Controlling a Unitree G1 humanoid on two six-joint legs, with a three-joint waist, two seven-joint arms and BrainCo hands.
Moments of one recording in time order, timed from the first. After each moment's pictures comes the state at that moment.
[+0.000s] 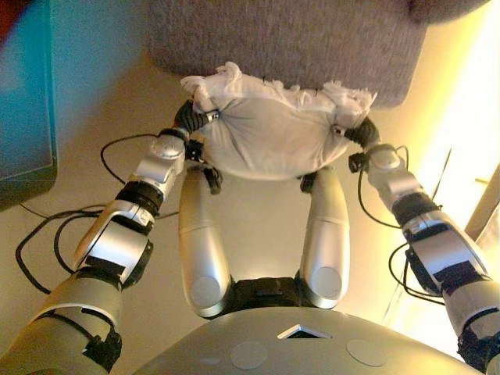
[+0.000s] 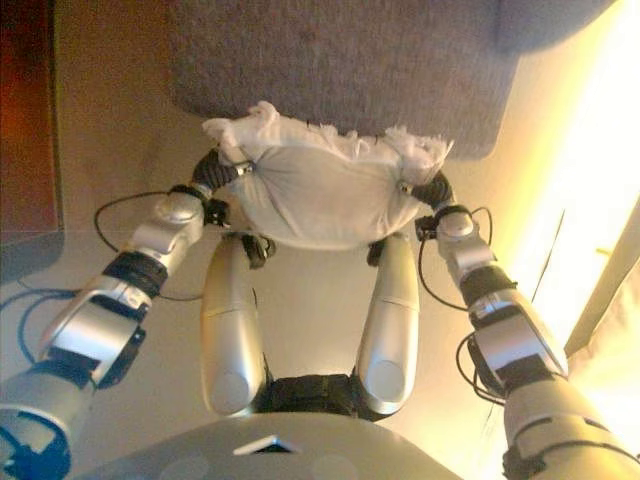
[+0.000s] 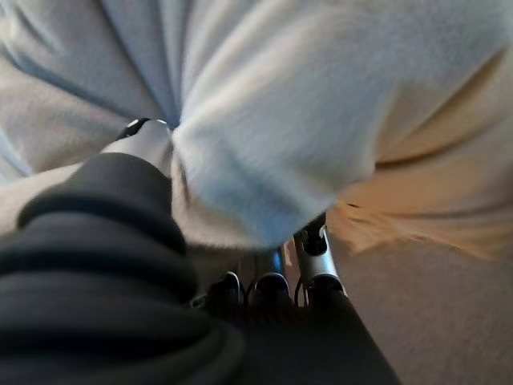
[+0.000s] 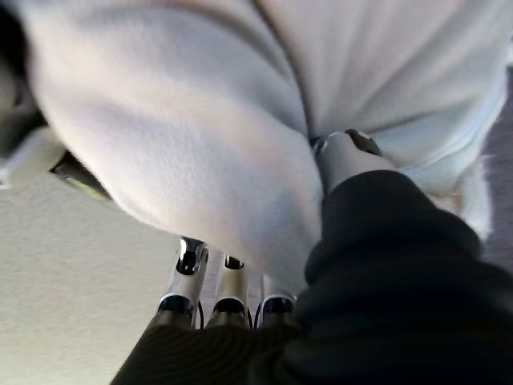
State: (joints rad) left arm -0.62 0.45 -0.47 0.74 -0.45 0.02 0.05; right arm -0.55 -0.47 0.42 0.83 0.43 -0.04 -0.07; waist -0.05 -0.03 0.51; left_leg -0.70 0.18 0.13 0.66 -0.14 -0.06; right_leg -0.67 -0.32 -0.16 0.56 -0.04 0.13
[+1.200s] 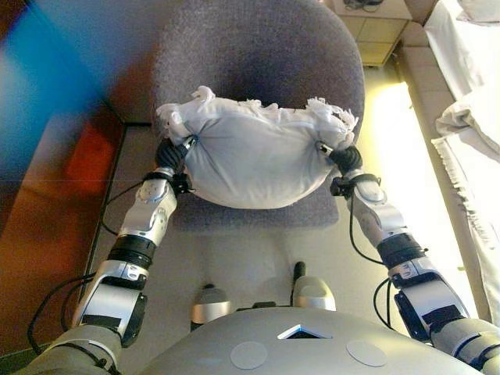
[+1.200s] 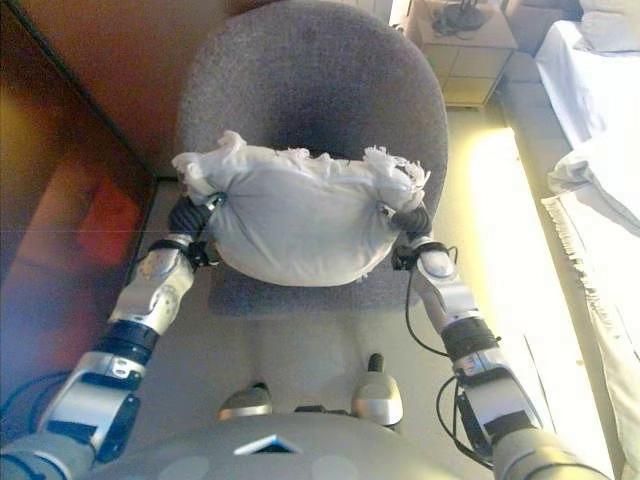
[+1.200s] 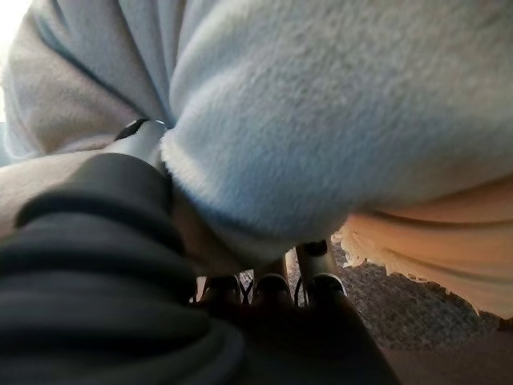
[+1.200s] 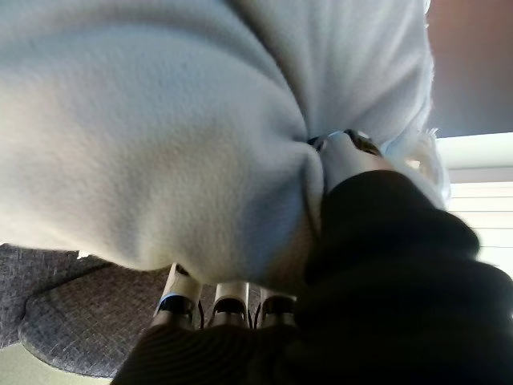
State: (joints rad) left arm -0.27 0.41 -0.21 0.44 -0.53 0.02 0.13; right arm -0.30 -0.37 0.28 0.44 0.52 0.05 -0.14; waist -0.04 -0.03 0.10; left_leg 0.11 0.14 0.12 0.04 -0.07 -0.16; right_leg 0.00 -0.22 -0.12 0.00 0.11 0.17
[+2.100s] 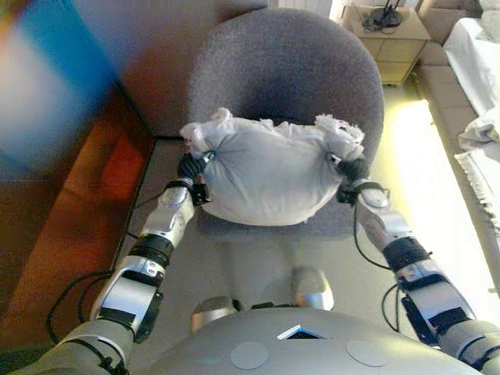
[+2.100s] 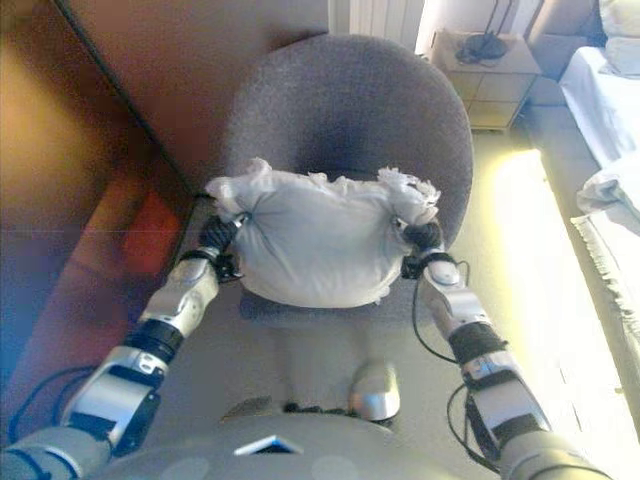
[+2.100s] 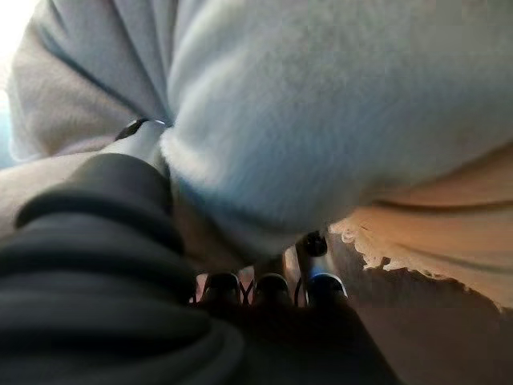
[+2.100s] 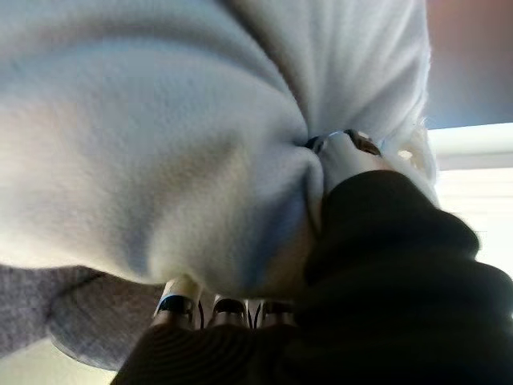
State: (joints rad) left arm -0.33 0.35 -0.27 0.58 -0.52 0.02 0.14; right arm -0.28 -0.39 0.31 0.48 0.58 0.04 -0.21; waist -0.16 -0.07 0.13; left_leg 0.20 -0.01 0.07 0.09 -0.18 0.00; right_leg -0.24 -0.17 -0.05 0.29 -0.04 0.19
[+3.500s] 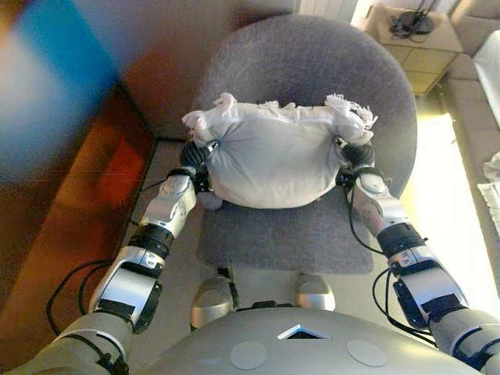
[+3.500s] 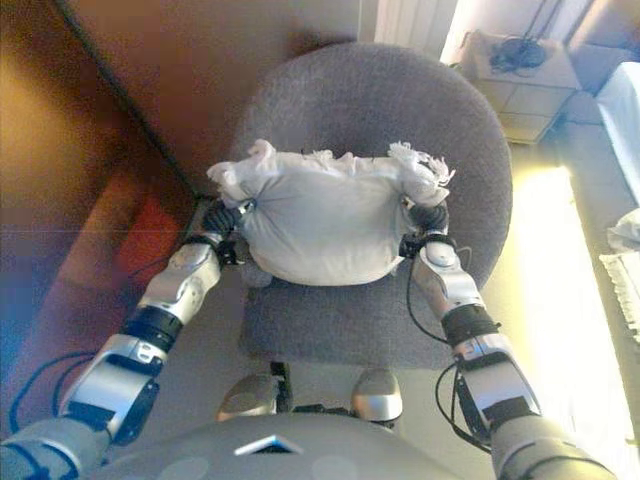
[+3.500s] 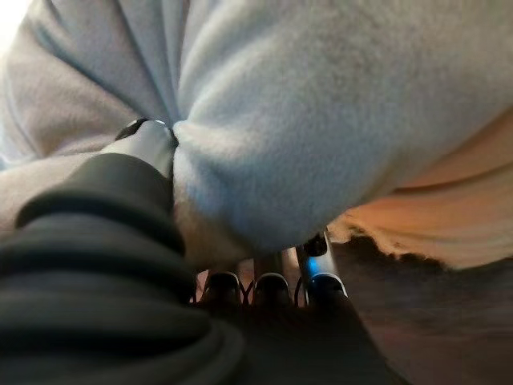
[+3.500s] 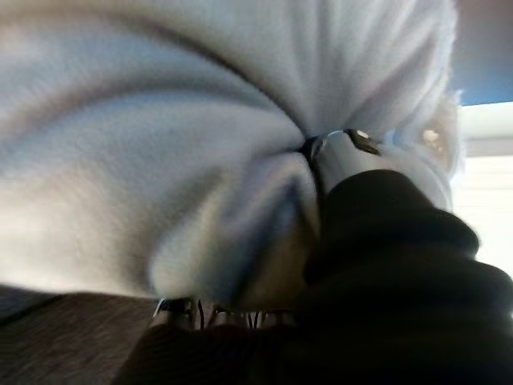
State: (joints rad) left arm -0.40 0.31 -0.33 0.54 -0.53 0.10 0.16; right arm -0.39 -0.40 0.26 0.60 0.65 0.08 -0.38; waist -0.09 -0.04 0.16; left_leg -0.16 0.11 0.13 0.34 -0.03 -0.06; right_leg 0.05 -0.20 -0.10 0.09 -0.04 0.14
